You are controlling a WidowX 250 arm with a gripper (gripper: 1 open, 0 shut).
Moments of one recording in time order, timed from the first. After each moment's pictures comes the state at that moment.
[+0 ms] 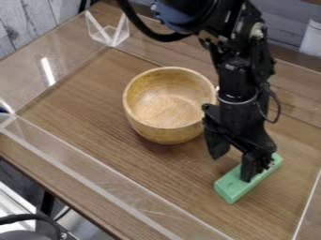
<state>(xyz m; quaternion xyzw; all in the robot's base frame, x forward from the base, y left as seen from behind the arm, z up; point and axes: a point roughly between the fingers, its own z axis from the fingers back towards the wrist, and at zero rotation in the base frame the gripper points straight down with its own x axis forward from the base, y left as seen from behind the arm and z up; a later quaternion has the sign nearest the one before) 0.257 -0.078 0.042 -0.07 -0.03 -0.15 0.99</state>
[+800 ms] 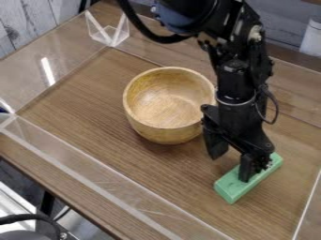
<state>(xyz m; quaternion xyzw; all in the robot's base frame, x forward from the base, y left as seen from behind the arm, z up) 0.257 -0.077 0.038 -0.07 -0.03 -0.15 0.99</state>
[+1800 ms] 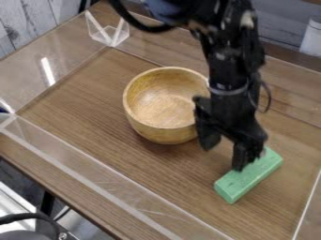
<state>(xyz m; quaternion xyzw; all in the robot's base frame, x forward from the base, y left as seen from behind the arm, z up) 0.260 -0.064 0.061 -0.06 -0.04 -0.13 0.99</state>
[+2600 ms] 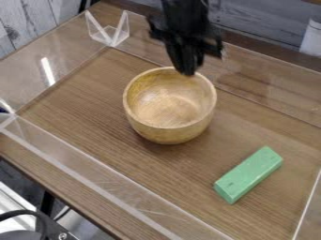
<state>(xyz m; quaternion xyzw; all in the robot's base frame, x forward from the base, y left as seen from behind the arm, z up) 0.299 -0.003 0.113 -0.04 -0.10 -0.05 0.99</state>
